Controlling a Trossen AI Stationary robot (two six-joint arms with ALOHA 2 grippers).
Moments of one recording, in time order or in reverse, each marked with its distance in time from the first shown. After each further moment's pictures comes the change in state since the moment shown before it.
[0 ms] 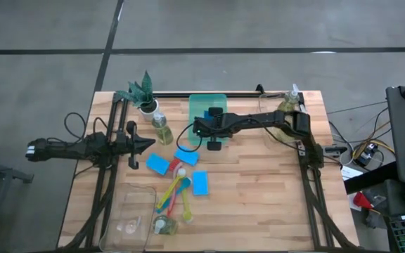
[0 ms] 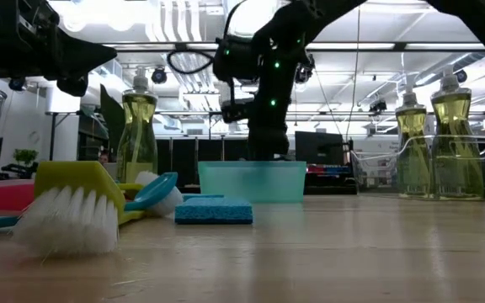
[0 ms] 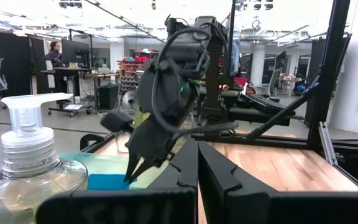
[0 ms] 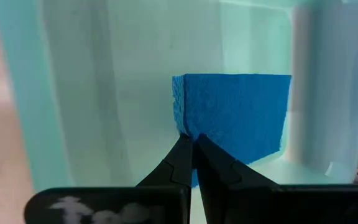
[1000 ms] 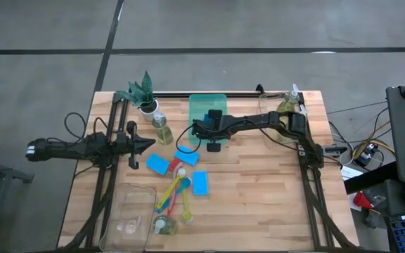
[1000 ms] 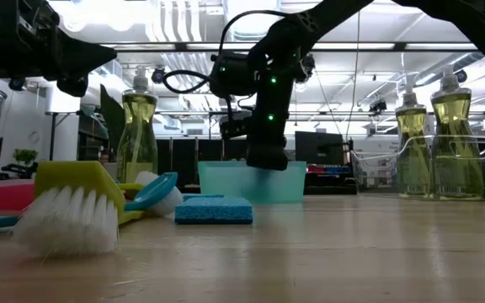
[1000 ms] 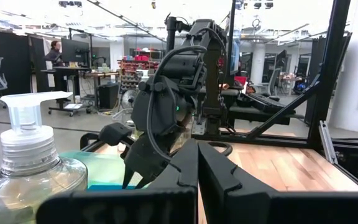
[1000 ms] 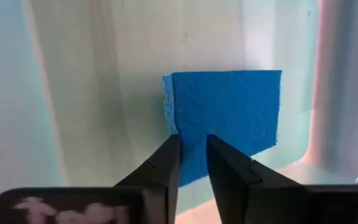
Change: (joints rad) left arm 0.000 0.000 0.000 -0.005 0.000 0.000; right arm -0.001 0.044 0.000 0.006 0.000 0.023
